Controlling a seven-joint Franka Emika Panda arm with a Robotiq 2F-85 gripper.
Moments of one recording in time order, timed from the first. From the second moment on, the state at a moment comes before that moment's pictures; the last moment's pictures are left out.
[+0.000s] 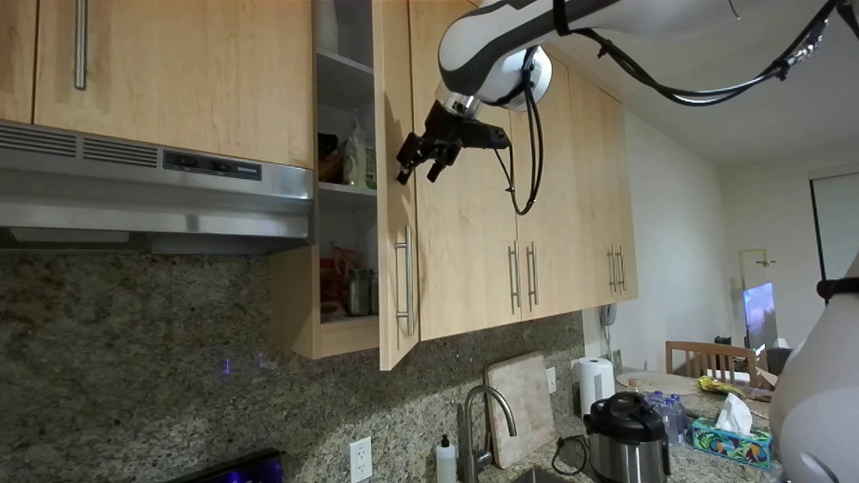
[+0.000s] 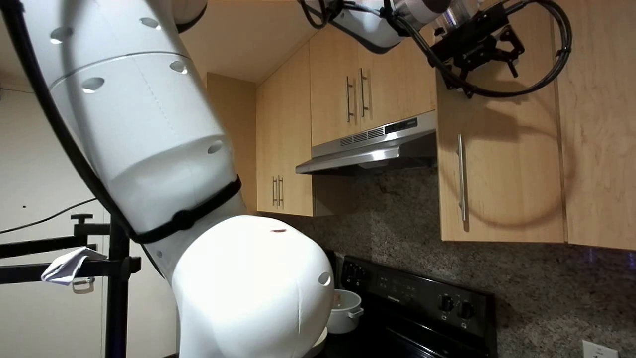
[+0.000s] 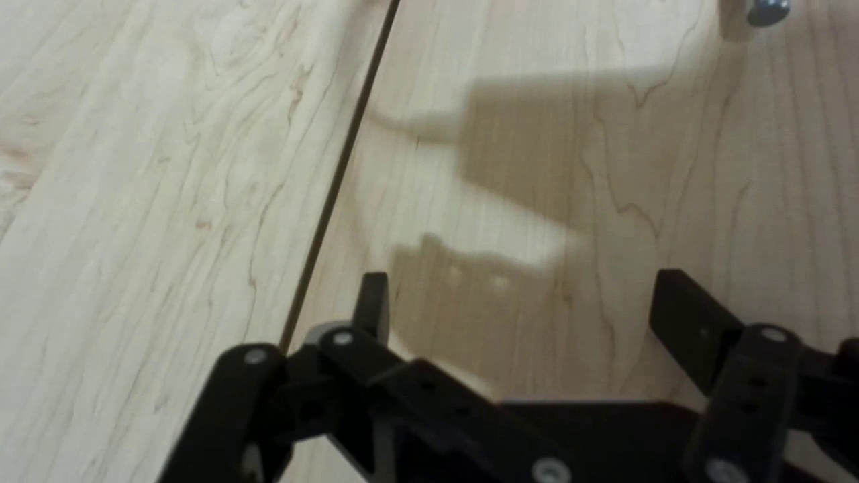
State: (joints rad) arm 0.00 -0.48 -0.06 -2.00 -0.04 2.42 -0.26
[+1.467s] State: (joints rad) arm 0.01 -0.28 0.01 -1.78 -0.05 2.36 -0.26
